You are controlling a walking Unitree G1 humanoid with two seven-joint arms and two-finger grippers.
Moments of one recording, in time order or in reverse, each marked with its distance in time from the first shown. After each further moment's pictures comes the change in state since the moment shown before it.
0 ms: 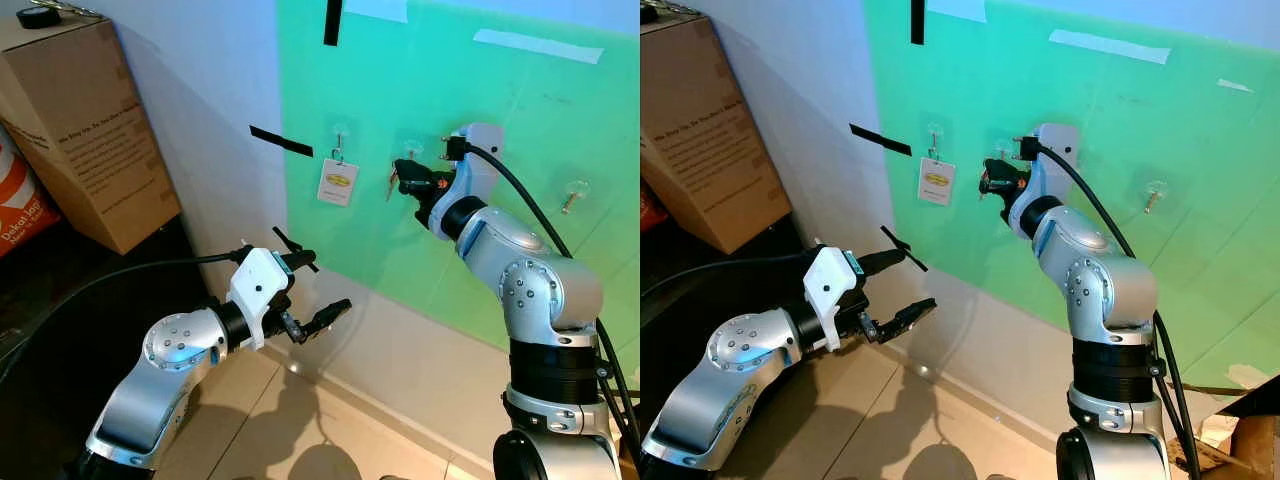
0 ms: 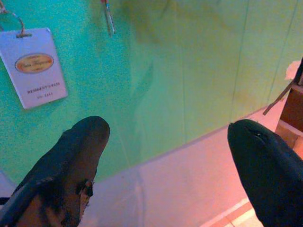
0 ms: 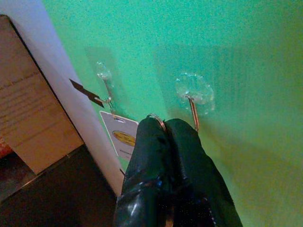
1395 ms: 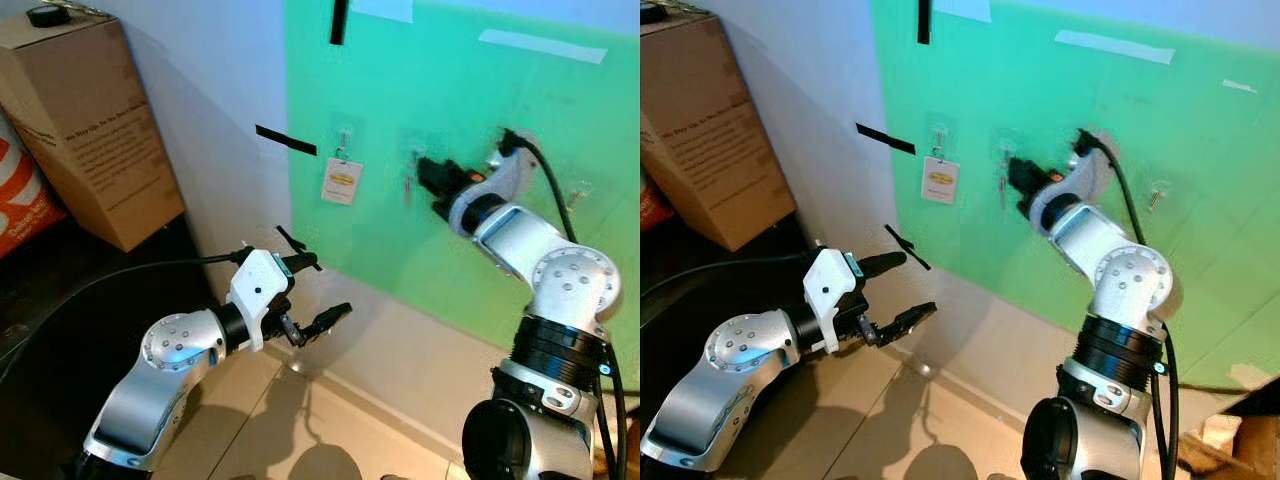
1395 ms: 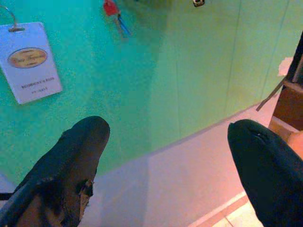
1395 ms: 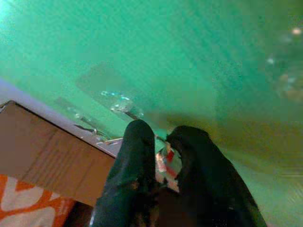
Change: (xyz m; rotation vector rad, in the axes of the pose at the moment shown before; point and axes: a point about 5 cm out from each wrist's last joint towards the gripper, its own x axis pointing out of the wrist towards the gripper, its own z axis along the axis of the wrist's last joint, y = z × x) left arm -0.002 -0.001 -0.002 -0.012 0.010 -0.024; right arm -0.004 -0.023 0.004 0.542 0.044 -0.104
